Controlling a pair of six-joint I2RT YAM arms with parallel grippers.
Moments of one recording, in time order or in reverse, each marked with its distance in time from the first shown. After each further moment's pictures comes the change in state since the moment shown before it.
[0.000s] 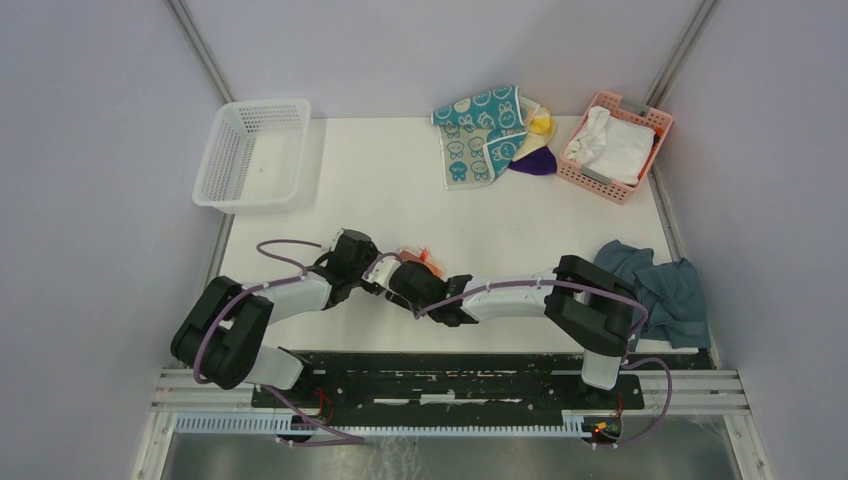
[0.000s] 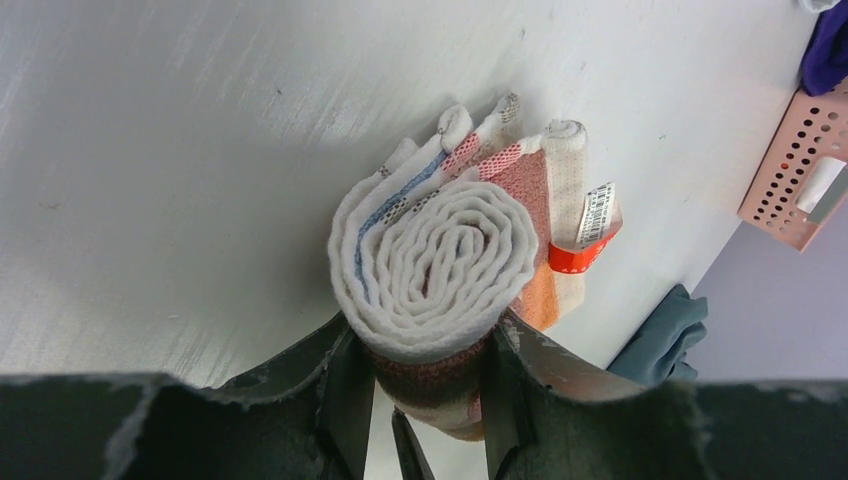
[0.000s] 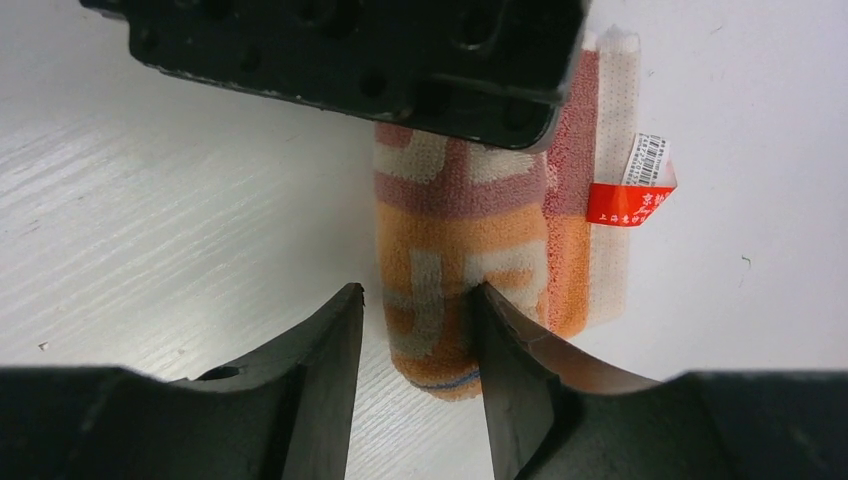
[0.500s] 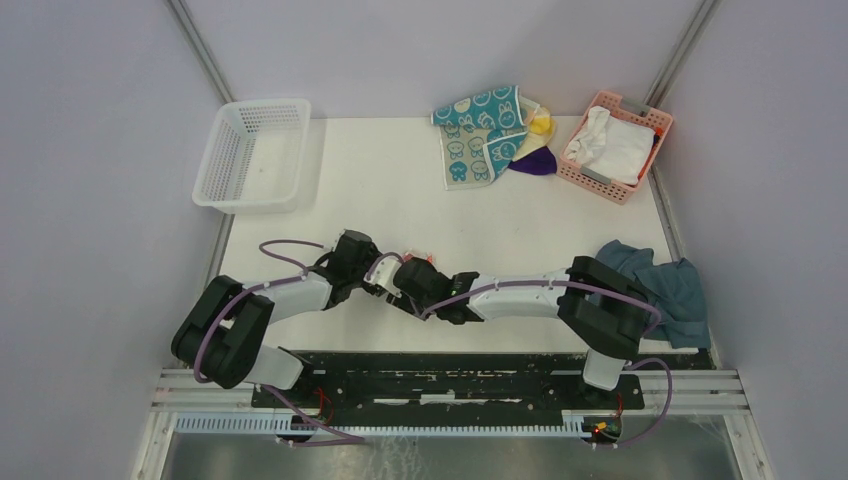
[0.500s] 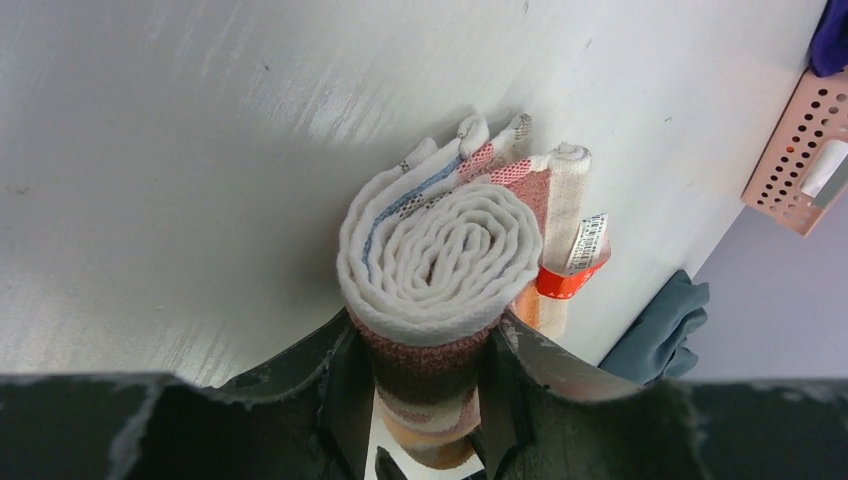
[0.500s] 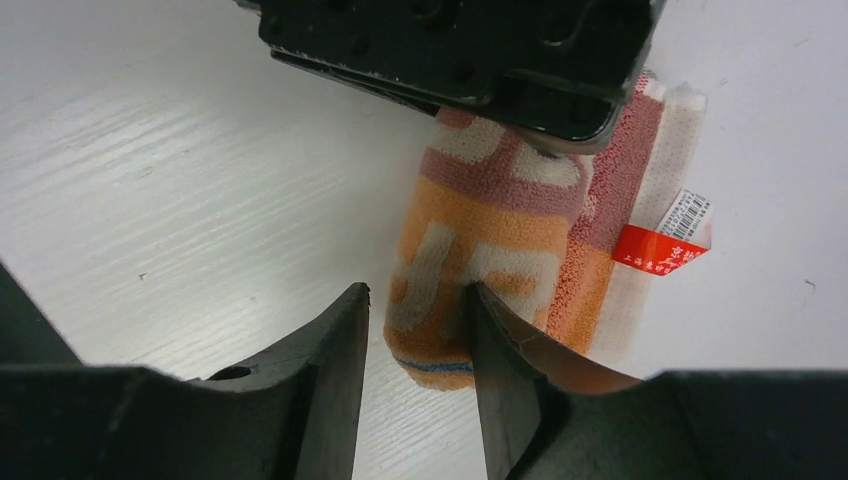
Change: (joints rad) left arm 0.000 0.005 0.000 0.000 0.031 0.000; right arm -0.017 -0.068 -0.007 -0.064 -0.175 0.013
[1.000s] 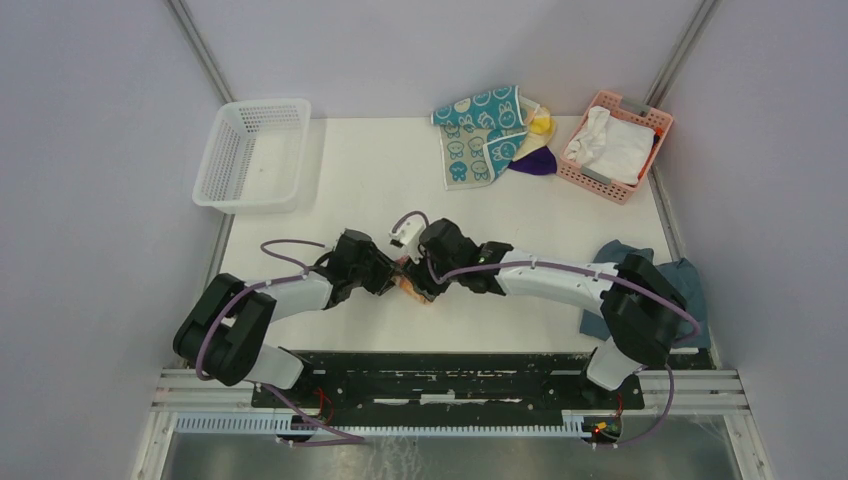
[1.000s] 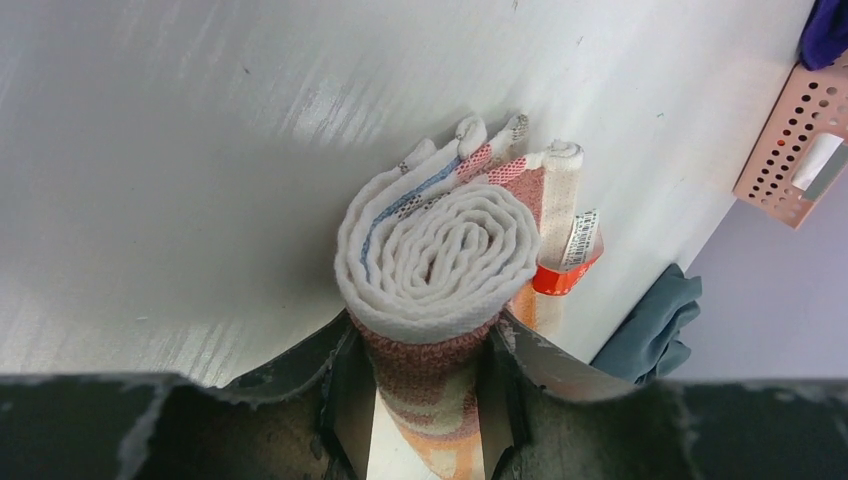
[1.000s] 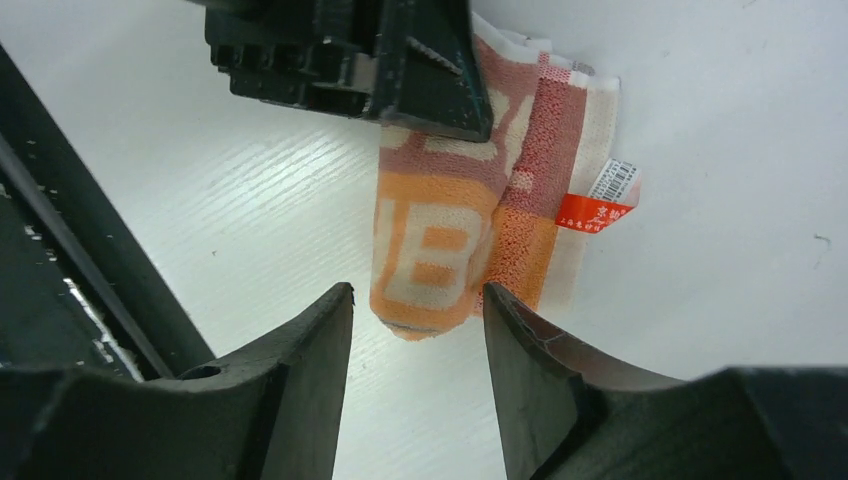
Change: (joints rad) left arm 0.005 0.016 -0.004 0.039 0.021 0.000; right arm -0.198 -0.142 0.046 -0.135 -0.291 0.153
